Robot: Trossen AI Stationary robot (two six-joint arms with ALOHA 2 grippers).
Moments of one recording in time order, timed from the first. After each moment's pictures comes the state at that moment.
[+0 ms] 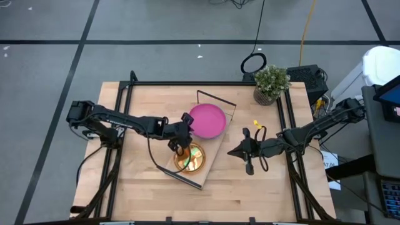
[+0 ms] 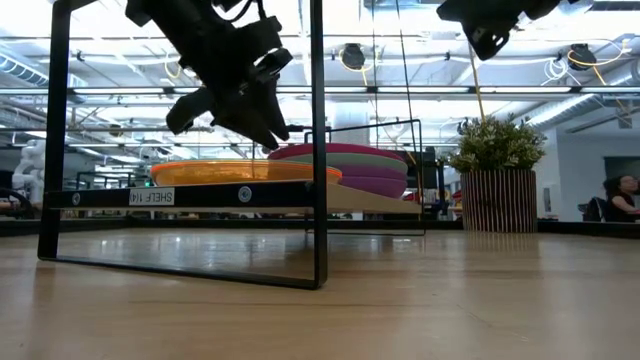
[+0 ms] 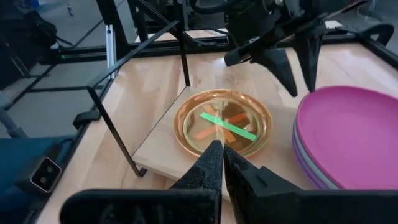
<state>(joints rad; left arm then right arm) -0.08 1.53 0.99 -0.32 -0.32 0.80 0.42 1.08 0.65 0.02 0.34 0.28</state>
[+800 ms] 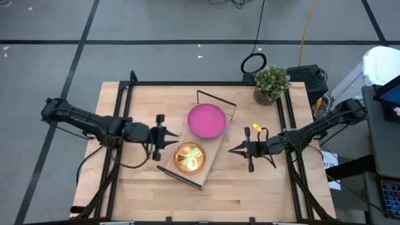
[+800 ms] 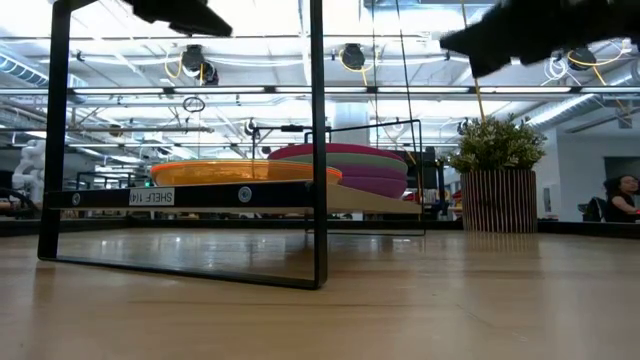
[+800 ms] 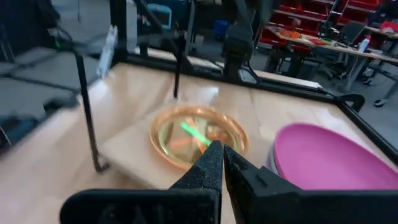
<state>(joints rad) -0.26 1.05 0.81 -0.25 -0.28 0.17 0.39 1.07 0.38 0.48 0.34 -0.06</state>
